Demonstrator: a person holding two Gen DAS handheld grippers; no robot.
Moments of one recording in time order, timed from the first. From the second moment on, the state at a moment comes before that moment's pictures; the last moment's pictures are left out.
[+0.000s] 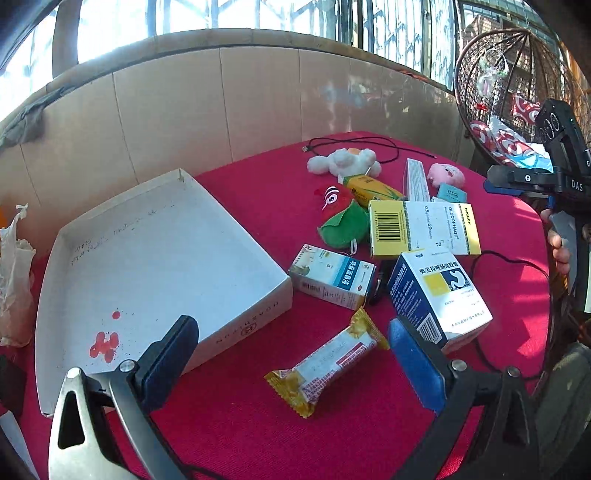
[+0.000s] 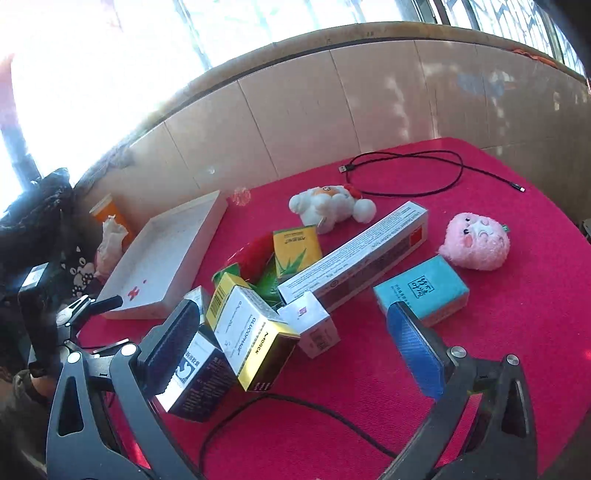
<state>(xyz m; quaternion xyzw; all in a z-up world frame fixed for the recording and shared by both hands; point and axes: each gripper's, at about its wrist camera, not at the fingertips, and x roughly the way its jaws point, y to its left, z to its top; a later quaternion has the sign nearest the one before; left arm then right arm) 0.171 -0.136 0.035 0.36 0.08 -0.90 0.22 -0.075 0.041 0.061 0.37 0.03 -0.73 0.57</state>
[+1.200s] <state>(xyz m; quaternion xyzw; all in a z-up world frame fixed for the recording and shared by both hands) 0.161 -0.099 0.010 0.40 0.09 -0.90 0.17 -0.073 0.023 0.020 0.47 -0.07 -0.63 0.62</state>
